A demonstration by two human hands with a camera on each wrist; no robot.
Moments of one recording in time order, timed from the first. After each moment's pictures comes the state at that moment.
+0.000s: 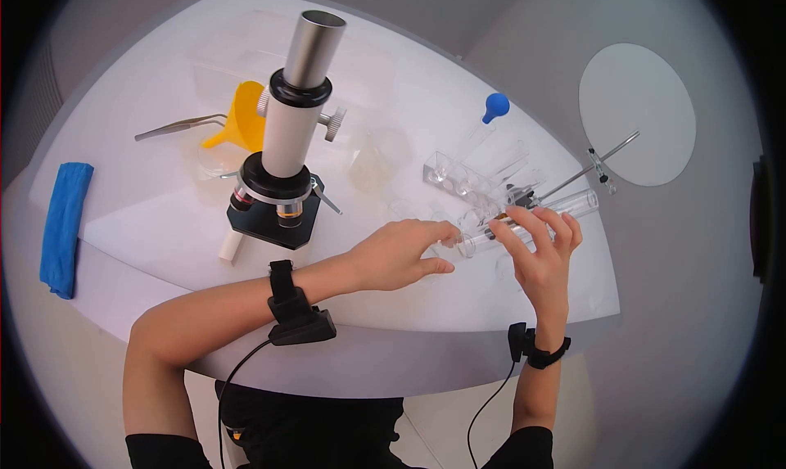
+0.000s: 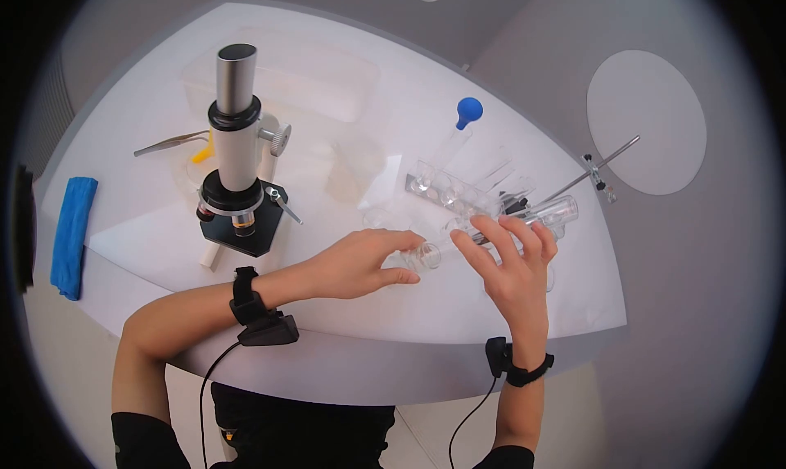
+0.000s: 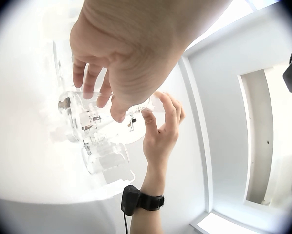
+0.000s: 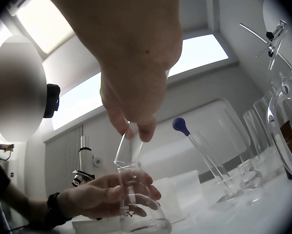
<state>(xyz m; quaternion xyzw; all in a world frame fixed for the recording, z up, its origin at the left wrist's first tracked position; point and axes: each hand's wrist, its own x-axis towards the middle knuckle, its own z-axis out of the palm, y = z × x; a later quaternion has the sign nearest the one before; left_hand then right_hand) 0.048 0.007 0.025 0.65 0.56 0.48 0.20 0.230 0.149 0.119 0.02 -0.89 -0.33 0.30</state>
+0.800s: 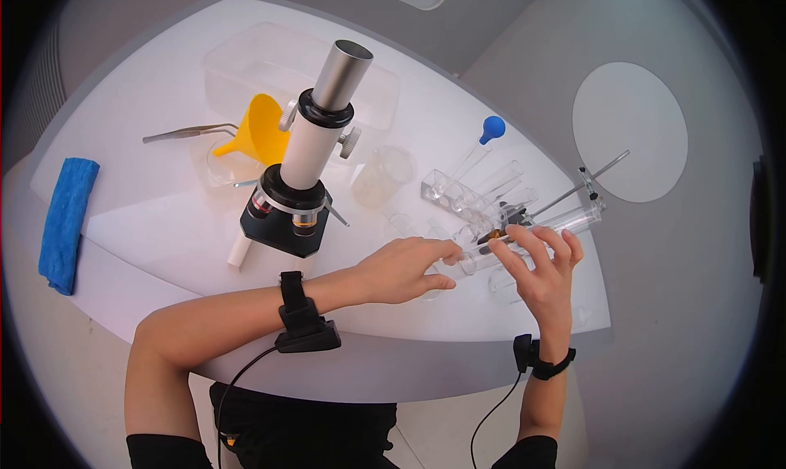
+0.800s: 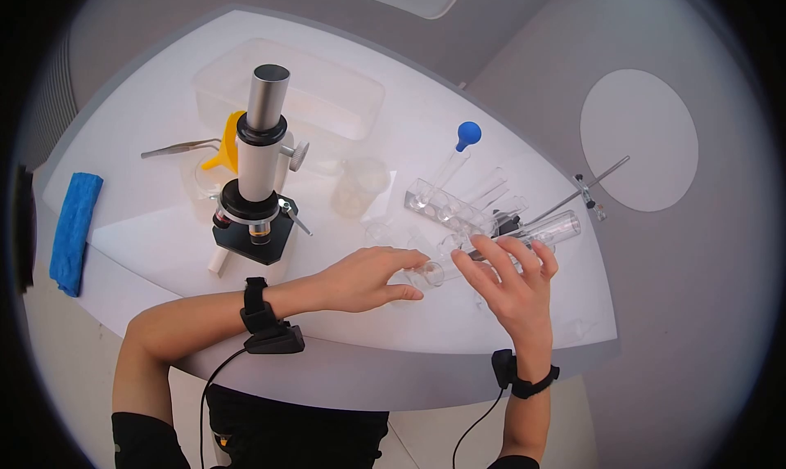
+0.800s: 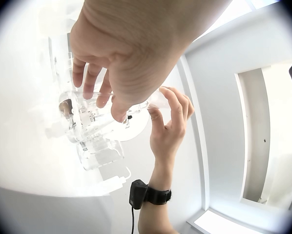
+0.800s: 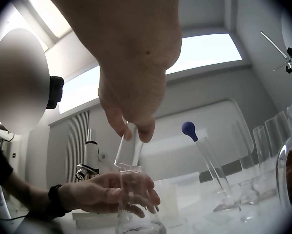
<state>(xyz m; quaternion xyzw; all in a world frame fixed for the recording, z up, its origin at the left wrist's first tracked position) 0.052 0.011 0.029 0.65 0.55 0.46 0.24 0.231 0.148 0.138 0.05 -0.89 -0.37 0.26</state>
